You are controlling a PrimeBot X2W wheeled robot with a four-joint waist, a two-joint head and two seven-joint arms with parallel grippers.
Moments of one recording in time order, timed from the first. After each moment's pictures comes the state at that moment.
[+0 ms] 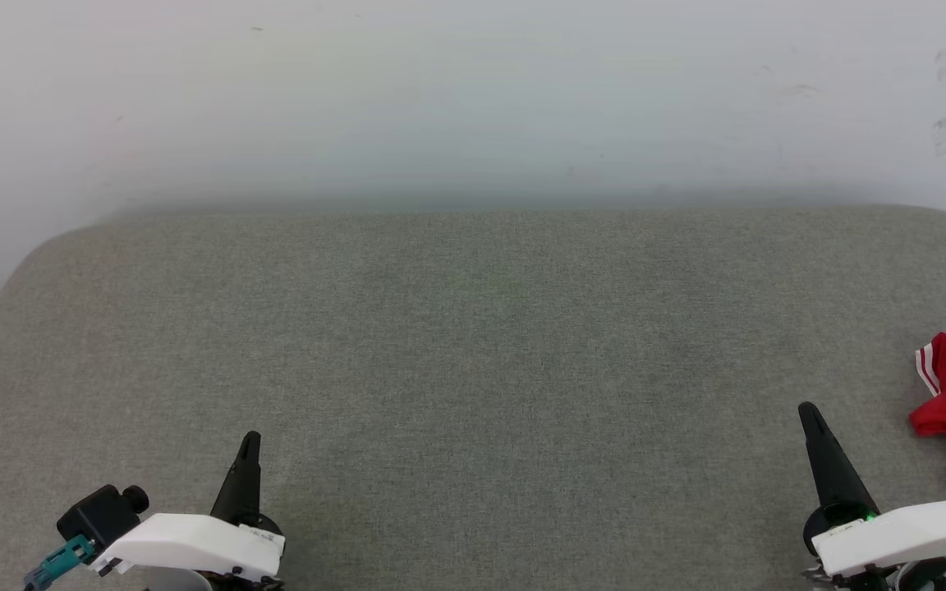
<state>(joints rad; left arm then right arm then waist) -0.03 0.10 -0.01 0.22 -0.92 -0.06 -0.07 0.02 -0.06 -0.06 0.09 0.89 0.13 0.03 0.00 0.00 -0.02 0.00</state>
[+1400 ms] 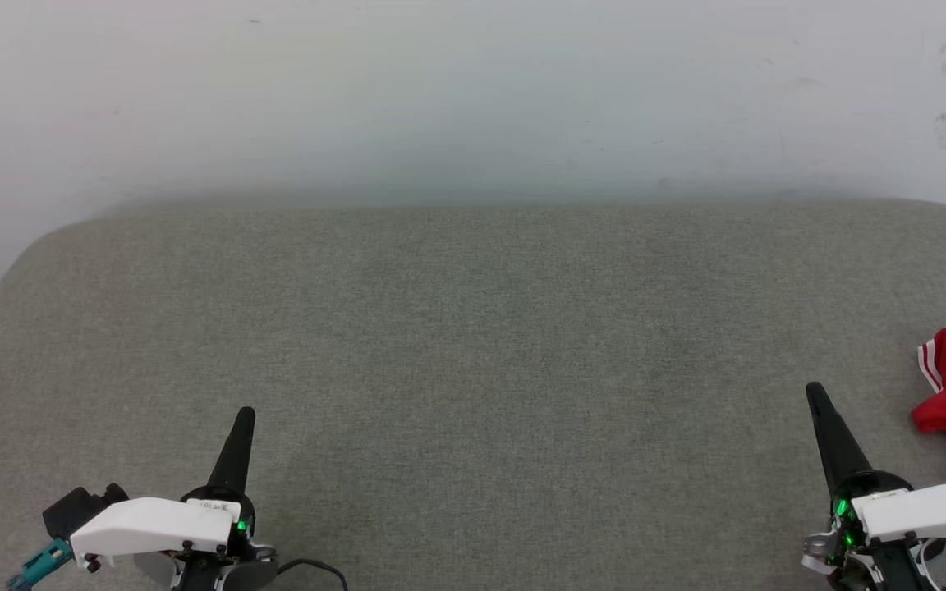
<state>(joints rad) -0.07 0.07 0.07 0.24 -1.34 -0.11 0.04 -0.05 -0.07 -0.08 0.18 1.34 0.13 0.07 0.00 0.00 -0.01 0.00</state>
